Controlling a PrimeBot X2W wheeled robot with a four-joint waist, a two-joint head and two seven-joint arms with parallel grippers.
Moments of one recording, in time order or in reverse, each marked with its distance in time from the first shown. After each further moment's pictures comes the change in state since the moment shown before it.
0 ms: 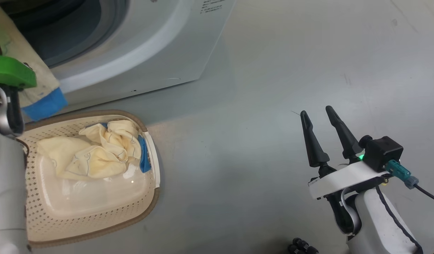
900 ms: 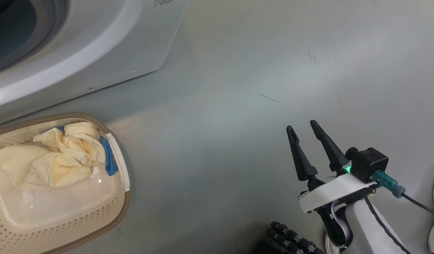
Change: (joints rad) left arm -0.351 0.196 0.001 0.212 0.075 -0.043 0.060; right arm 0.043 0.011 0.063 0.006 0.025 0.000 0.000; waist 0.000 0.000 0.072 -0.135
